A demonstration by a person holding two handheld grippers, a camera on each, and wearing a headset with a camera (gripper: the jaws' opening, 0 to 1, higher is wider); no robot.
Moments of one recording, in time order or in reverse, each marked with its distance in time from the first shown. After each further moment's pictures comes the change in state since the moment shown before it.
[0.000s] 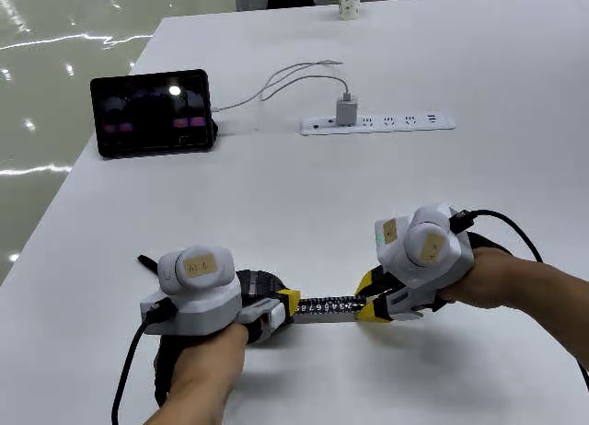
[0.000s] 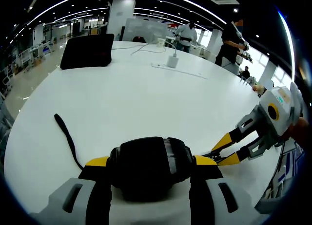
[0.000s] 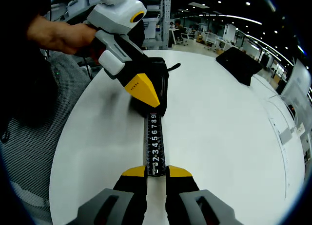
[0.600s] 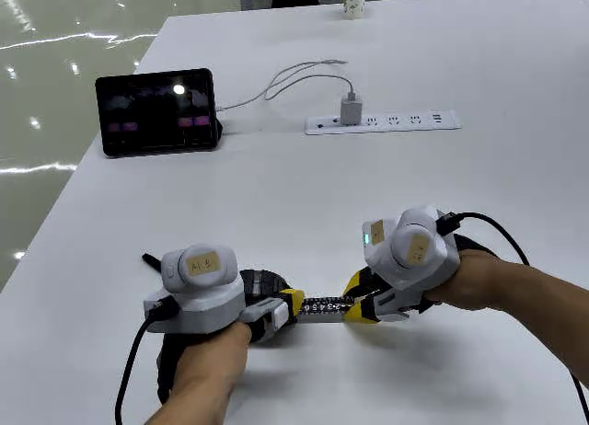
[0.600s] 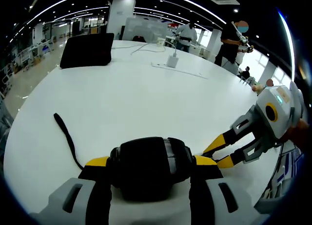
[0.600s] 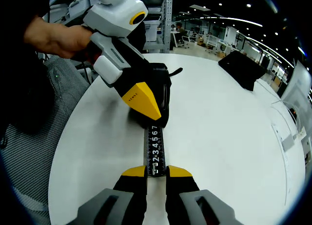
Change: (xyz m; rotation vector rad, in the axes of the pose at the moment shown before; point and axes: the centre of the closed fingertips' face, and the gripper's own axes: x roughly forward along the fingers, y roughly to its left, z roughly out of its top) left arm 0.000 0.000 0.000 -0.005 0.007 -0.008; right arm 0.013 0.000 0.017 -0.011 -0.027 0.005
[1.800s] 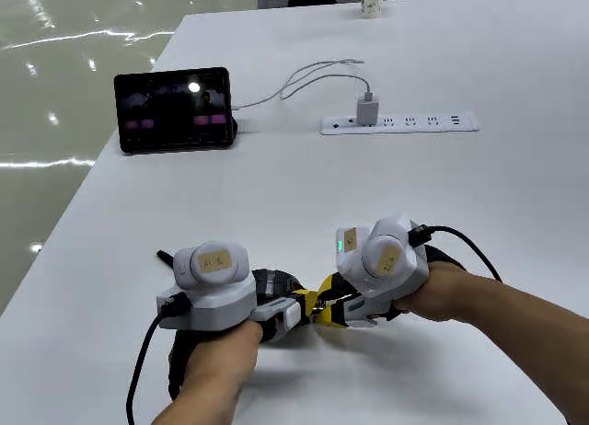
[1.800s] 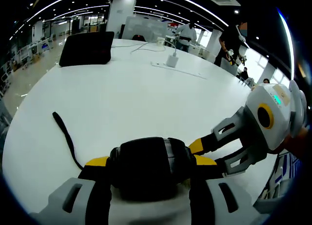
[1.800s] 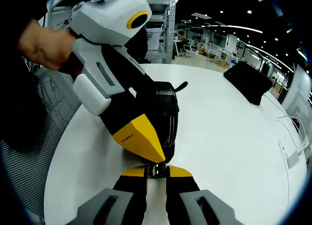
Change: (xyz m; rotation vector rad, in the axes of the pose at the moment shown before) left arm 0.000 0.000 0.000 -0.014 0.008 -0.016; right arm 0.035 0.001 0.044 -0.023 -0.084 0.003
